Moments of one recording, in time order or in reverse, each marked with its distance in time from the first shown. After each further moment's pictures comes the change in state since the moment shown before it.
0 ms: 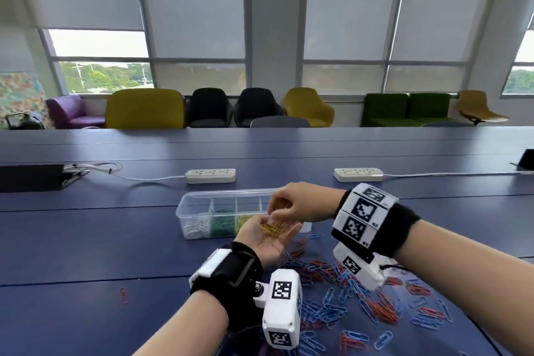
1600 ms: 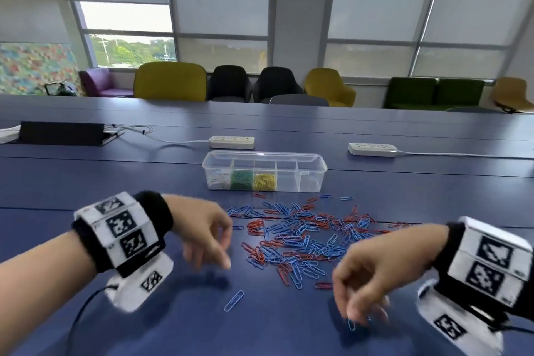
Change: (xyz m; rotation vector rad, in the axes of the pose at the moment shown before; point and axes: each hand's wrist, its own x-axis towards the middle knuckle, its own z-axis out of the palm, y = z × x) left_hand -0.154 0.051 -0.030 2.139 -0.064 -0.343; right_hand -0.136 -0.012 0.060 0.446 -0.761 -0.090
